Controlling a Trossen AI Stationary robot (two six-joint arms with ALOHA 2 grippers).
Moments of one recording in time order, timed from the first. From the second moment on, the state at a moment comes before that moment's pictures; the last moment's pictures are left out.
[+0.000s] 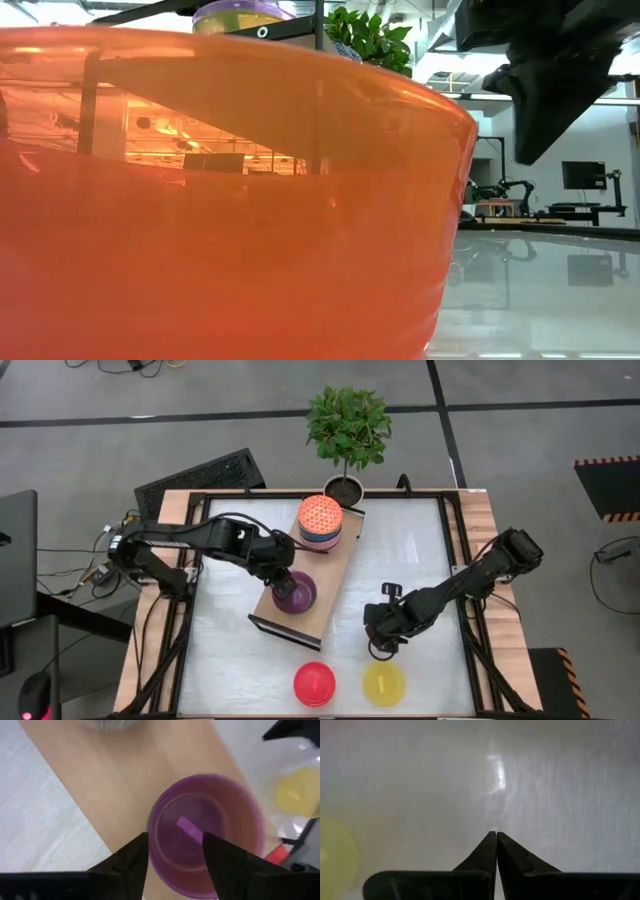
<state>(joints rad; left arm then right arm) -0.08 1.56 1.69 -1.22 -0.11 -0.74 0.48 1.61 1.14 -0.90 0.27 0.56</state>
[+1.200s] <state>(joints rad) -0.18 1.55 2.13 -1.39 -0.21 -0.75 0.45 1.81 1.14 -0.60 0.15 0.47</state>
